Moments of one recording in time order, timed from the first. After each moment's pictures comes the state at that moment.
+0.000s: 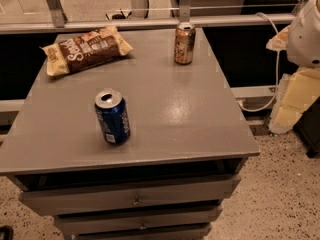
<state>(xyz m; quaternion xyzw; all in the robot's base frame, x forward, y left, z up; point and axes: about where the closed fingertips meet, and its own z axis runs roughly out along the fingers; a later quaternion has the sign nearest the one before) 0.438 -0.217 0.976 -0.60 0.78 -0.03 0.16</state>
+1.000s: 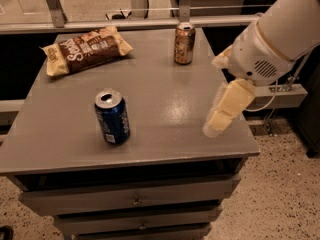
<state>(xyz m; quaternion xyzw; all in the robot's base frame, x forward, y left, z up) 0.453 -0.117 0.942 -0.59 0.77 0.11 0.22</state>
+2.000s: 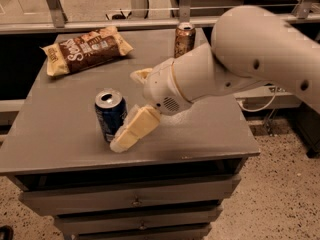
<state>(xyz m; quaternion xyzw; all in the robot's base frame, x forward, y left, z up) 0.459 0.061 0.909 -0.60 0.66 0.27 0.37</state>
